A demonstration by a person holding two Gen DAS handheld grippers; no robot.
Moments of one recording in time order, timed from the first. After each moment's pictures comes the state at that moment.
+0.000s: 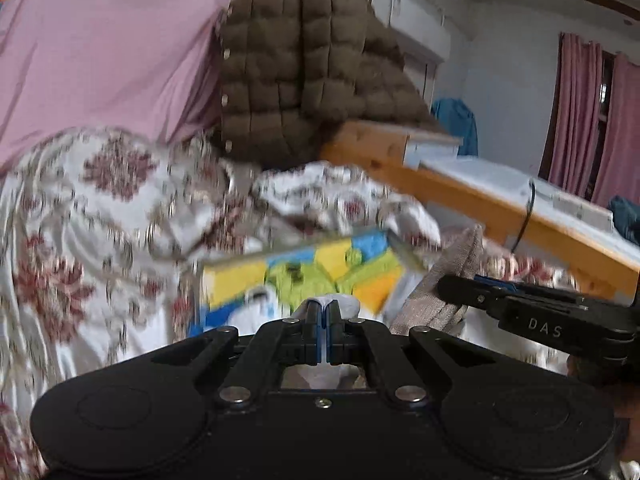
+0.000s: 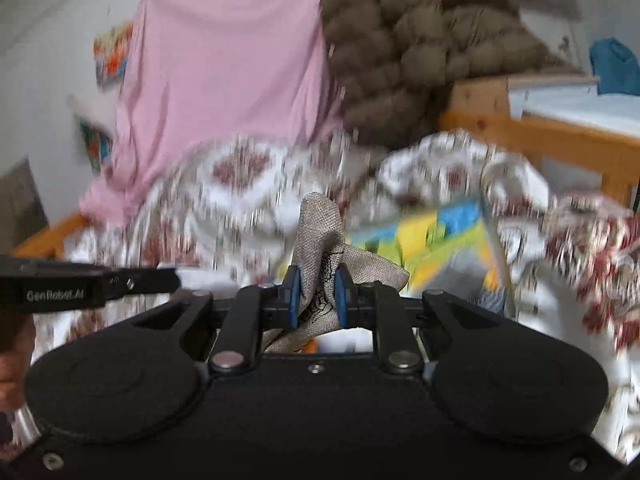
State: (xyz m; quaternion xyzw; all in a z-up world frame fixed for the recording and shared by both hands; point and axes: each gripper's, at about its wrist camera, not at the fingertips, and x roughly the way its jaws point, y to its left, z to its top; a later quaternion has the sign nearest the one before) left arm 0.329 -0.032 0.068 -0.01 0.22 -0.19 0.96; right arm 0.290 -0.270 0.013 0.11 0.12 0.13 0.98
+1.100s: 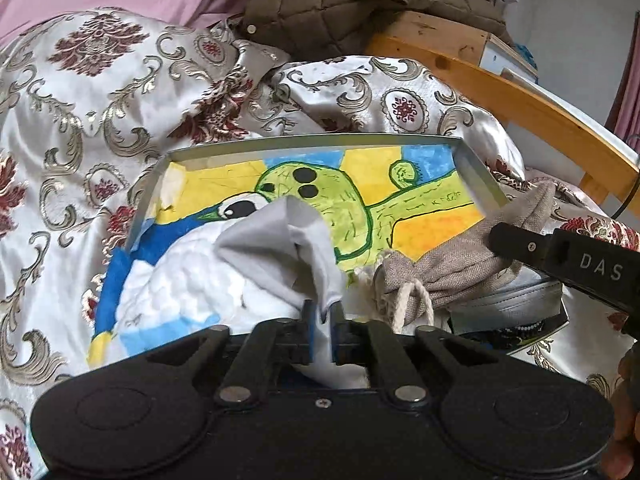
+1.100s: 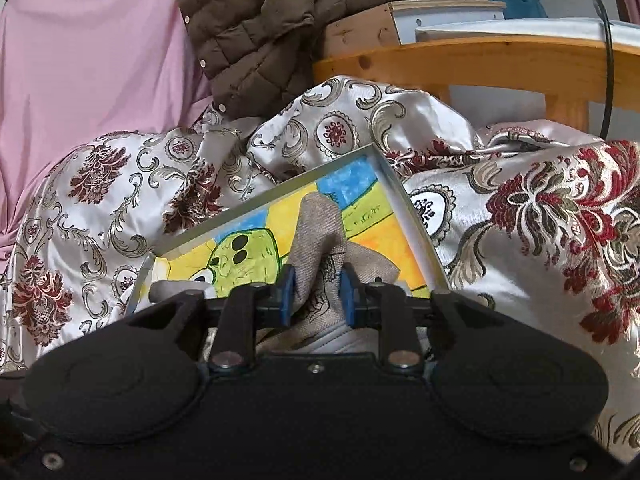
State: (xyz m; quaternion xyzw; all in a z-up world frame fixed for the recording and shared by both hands) left arm 0.459 -0.094 -0.055 -0.04 0.35 -0.12 0.93; right arm 0.406 -0.291 -0.056 0.17 0.21 -0.02 0.96
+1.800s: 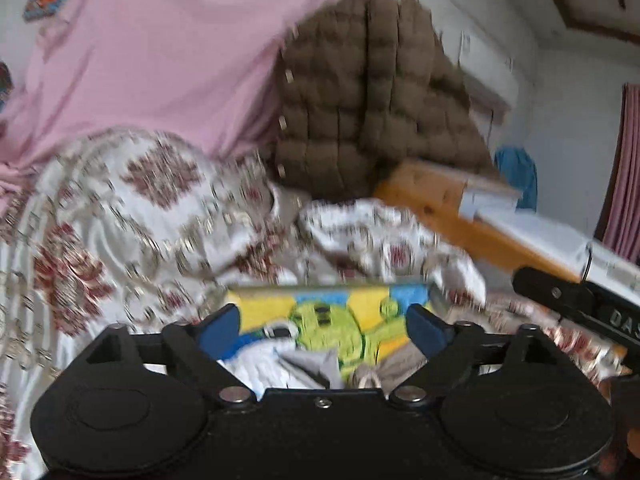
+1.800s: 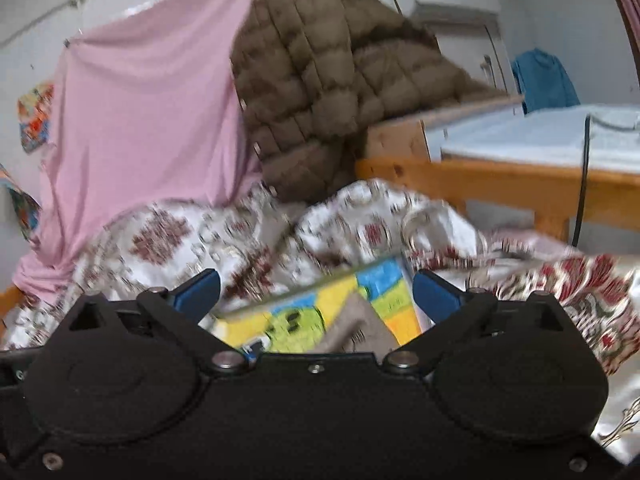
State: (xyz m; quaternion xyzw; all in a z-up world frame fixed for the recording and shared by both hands) left arm 0.343 -0.058 0.070 -0.07 0.18 -0.08 0.98; right arm 0.298 -0.293 0.042 0.15 0.08 0.02 0.99
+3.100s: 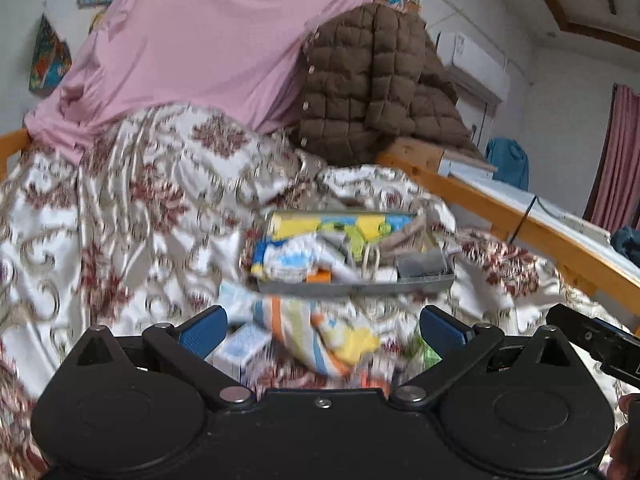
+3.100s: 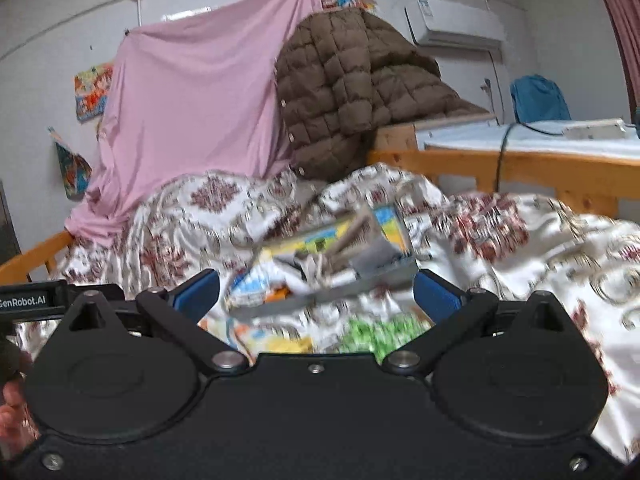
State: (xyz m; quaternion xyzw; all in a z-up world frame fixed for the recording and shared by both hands) left arm 0.104 0.009 0.029 -0.08 0.22 -0.08 0.97; right arm 0.053 -0.265 -0.005 0.10 0.10 0.02 0.99
